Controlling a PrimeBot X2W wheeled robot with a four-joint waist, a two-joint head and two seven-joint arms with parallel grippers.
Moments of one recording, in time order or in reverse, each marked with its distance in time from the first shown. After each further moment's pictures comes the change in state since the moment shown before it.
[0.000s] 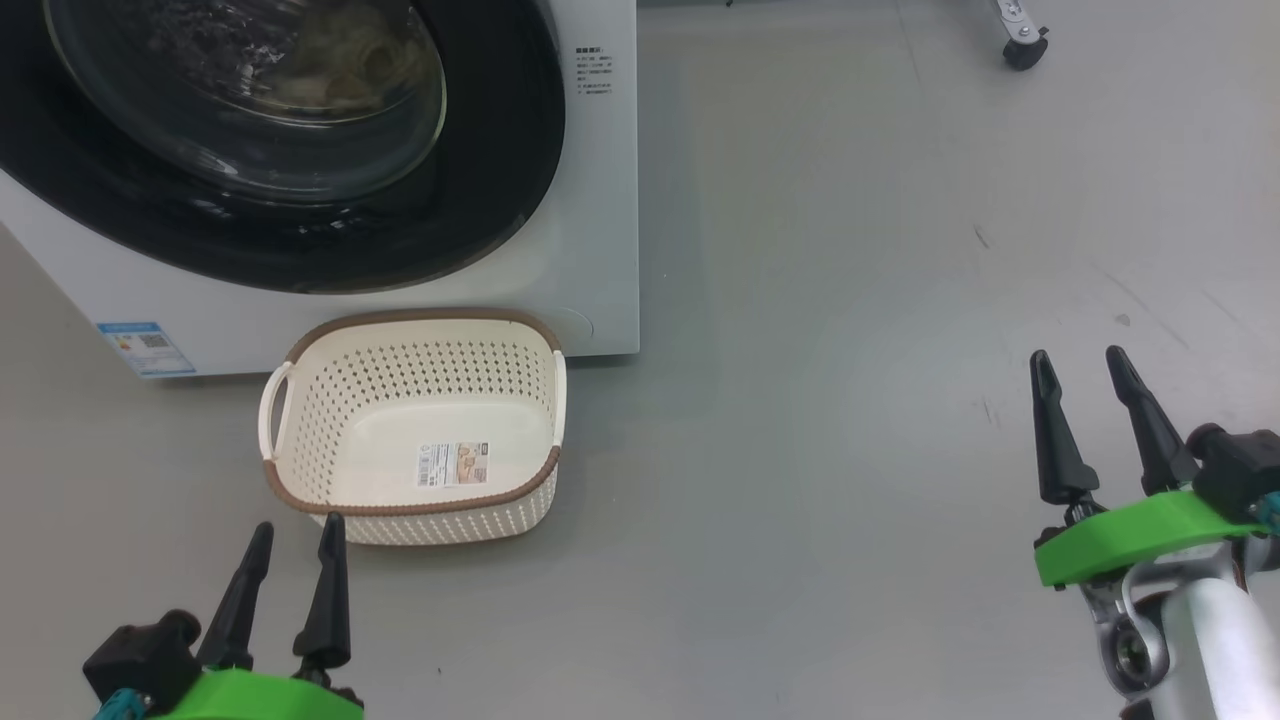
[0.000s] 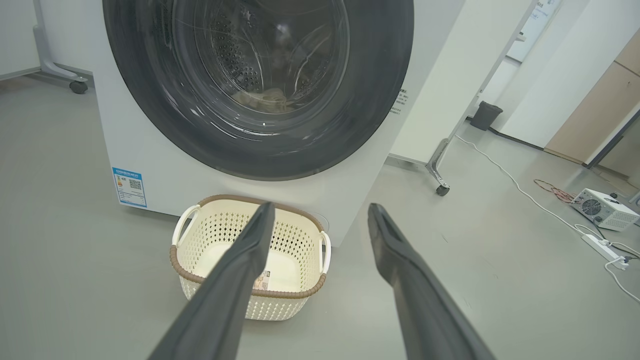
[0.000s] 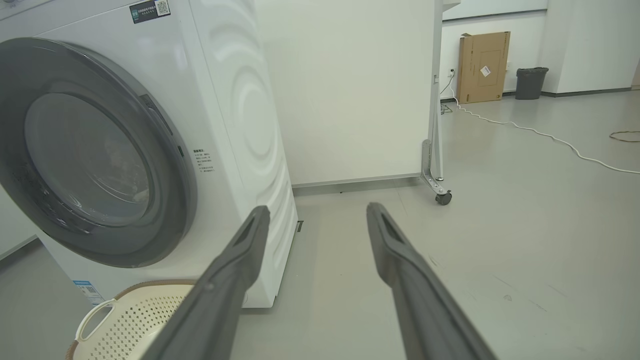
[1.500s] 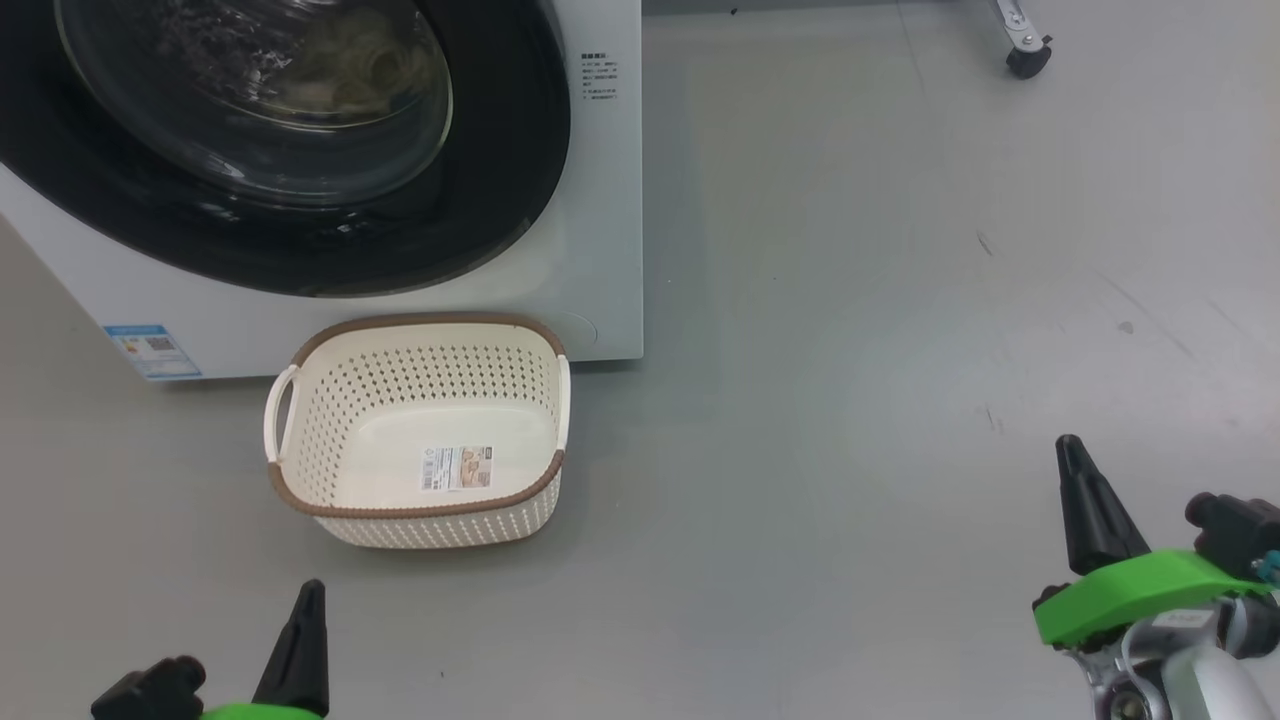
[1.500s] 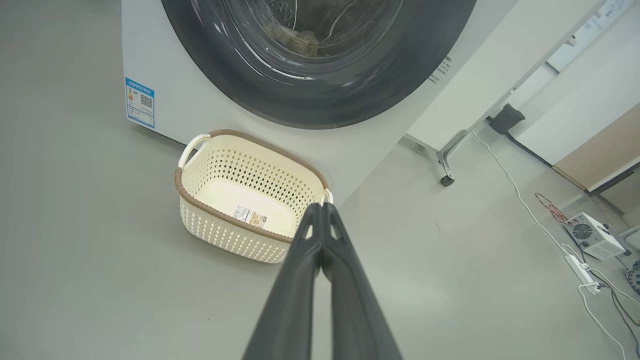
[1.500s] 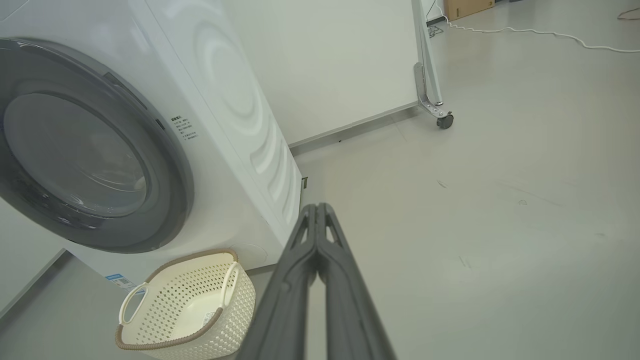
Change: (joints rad) left arm 0.038 -0.035 -0.001 0.077 -0.169 0.000 0.049; right arm 0.075 0.003 0.009 0.078 0.200 0.000 0.054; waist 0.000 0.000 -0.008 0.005
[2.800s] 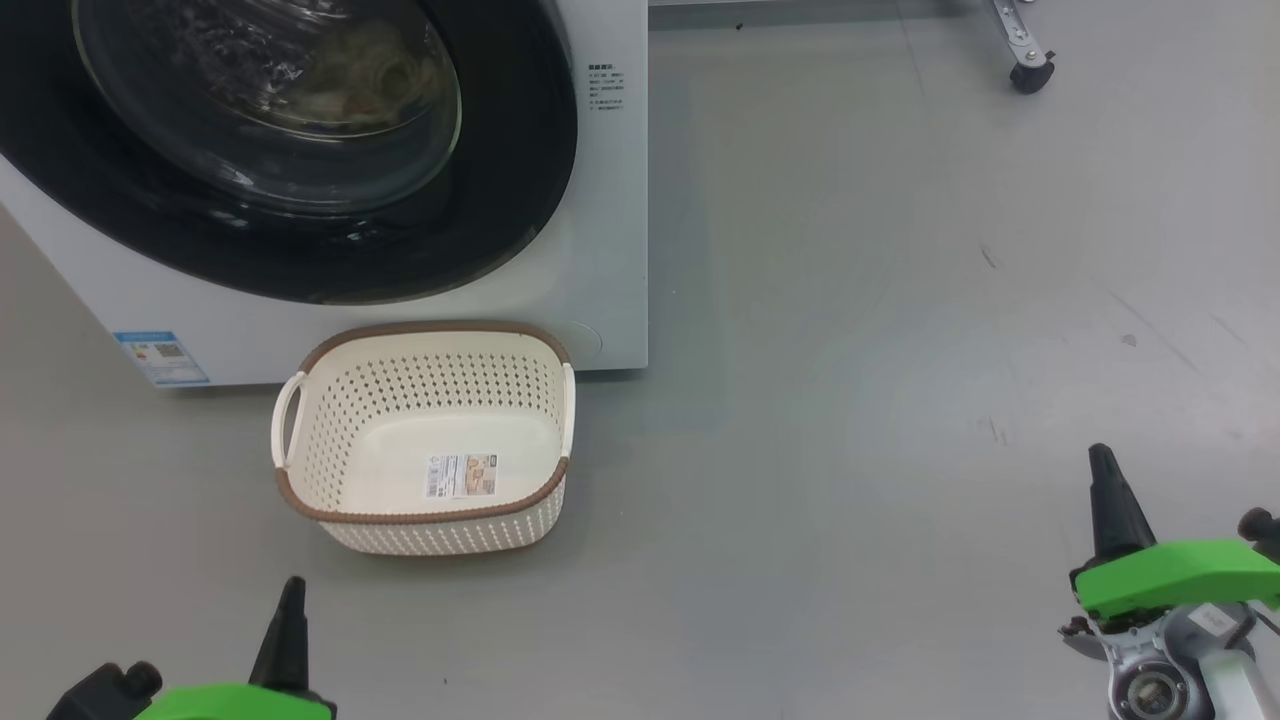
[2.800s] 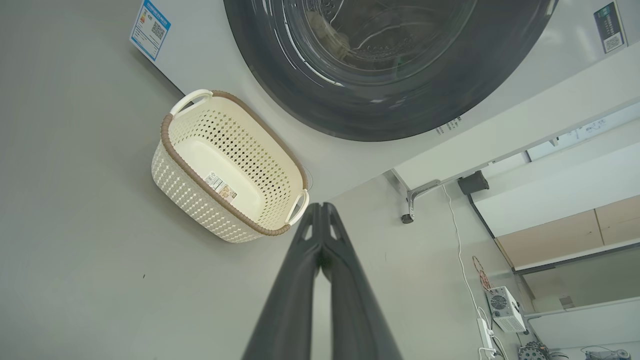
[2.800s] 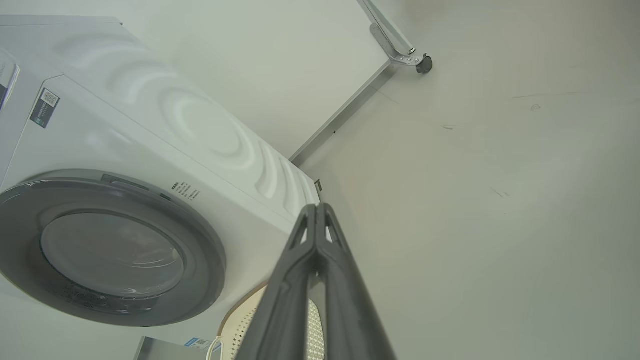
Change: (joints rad) left arm -0.016 -0.028 0.065 -0.010 -0.340 0.001 0.107; right arm 0.001 0.000 -0.013 -0.021 0.435 0.000 0.112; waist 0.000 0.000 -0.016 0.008
